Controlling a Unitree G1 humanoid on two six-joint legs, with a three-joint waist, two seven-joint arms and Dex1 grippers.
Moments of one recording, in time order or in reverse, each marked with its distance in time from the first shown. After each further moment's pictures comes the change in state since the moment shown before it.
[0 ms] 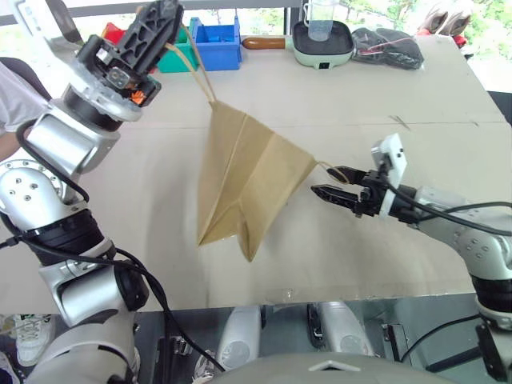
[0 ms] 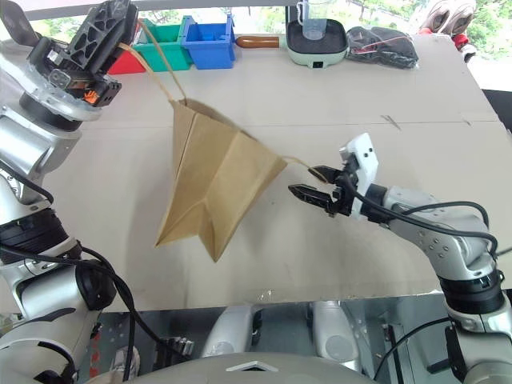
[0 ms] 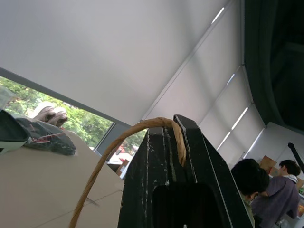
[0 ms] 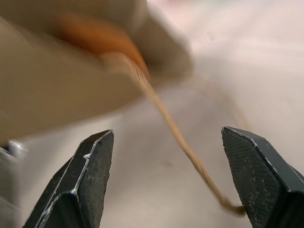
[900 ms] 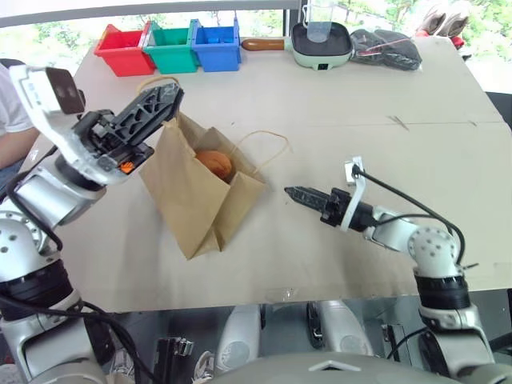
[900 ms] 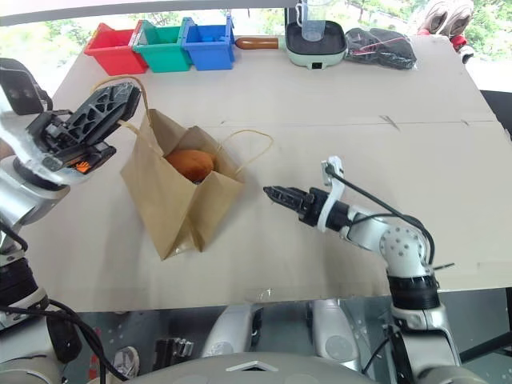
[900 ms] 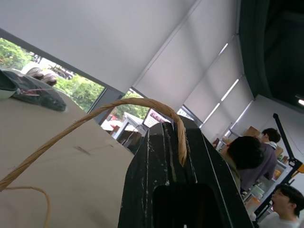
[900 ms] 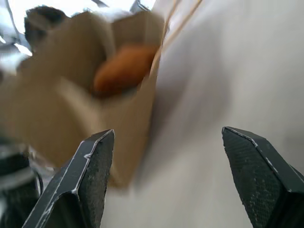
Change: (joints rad) left arm 0.358 0.099 0.052 -0.160 -0.100 0.033 -0.221; right arm -0.055 0.397 0.046 0.364 0.137 0.126 -0.216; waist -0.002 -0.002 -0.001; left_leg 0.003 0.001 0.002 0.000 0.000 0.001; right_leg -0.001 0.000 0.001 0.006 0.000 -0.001
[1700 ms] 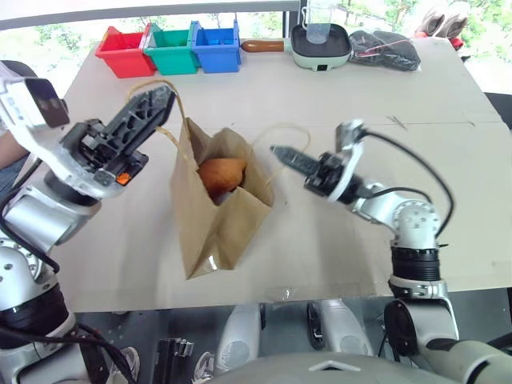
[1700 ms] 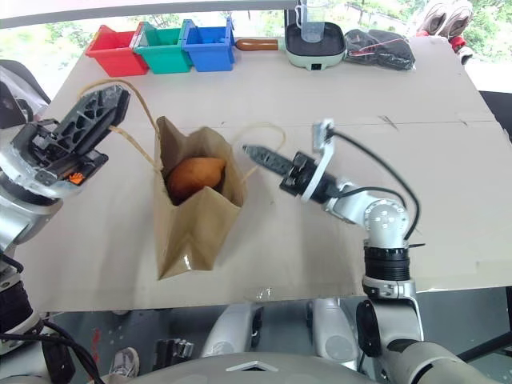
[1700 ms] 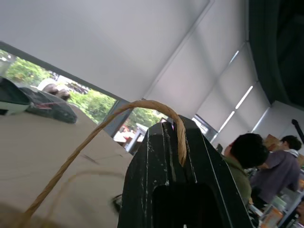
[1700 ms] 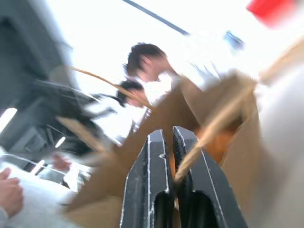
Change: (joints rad) left arm 0.070 0.008 0.010 -0.086 0.038 -0.163 0.076; right arm -0.180 0.129 -0.162 -0.100 0.133 0.055 0.101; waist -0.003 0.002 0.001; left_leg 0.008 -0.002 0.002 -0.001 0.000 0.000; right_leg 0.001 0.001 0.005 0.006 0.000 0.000
